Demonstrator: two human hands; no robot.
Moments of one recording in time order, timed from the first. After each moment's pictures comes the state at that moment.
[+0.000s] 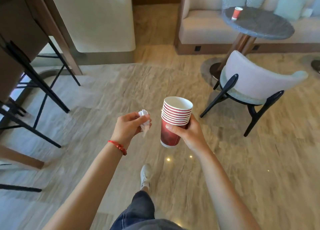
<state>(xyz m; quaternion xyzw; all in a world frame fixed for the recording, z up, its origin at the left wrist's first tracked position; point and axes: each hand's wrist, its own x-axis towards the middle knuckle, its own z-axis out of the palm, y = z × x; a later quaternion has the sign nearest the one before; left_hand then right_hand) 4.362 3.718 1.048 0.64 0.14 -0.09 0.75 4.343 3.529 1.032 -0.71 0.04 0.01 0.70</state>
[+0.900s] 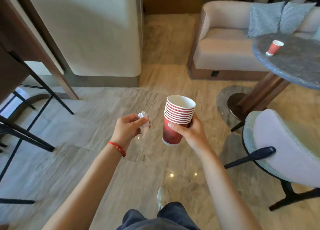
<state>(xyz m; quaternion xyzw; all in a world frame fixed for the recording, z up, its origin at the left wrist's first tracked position) 4.862 3.674 1.049 0.65 0.18 -0.05 0.74 4.869 3.479 1.032 -0.72 0.01 0.03 0.69</state>
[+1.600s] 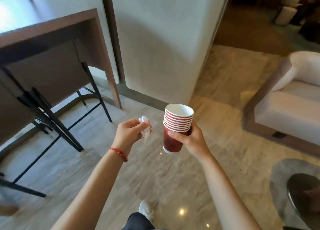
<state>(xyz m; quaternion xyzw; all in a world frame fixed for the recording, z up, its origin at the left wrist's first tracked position) 5.063 3.812 1.027 0.61 0.32 0.13 0.72 5.153 3.638 1.008 -0.73 -0.17 0.19 0.64</state>
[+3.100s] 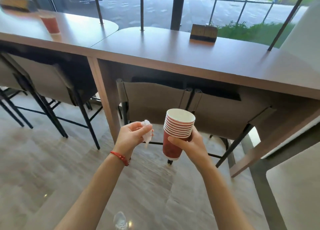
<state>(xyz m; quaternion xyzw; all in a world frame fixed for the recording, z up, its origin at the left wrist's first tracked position) 4.940 4.101 0.959 0.33 0.56 0.56 0.51 5.132 4.125 0.948 -0.46 -0.58 0.53 0.41</state>
